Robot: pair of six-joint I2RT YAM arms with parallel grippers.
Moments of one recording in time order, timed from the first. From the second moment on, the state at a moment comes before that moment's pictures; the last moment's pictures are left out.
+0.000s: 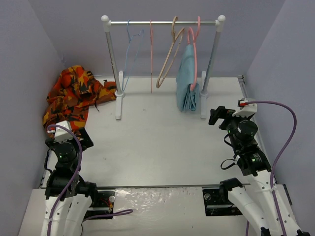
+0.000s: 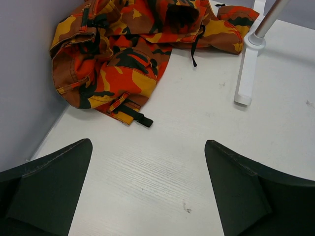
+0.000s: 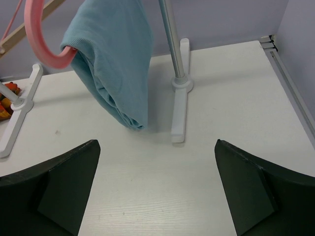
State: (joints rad) left arm -0.08 0.35 0.61 -0.56 -0.42 -0.18; right arm 0.26 0.63 0.72 -0.22 0.23 0.22
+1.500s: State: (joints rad) left arm 0.25 1.77 1.16 -0.30 -0.38 -0.54; right arm 0.26 0.78 0.77 -0.24 -0.06 0.25
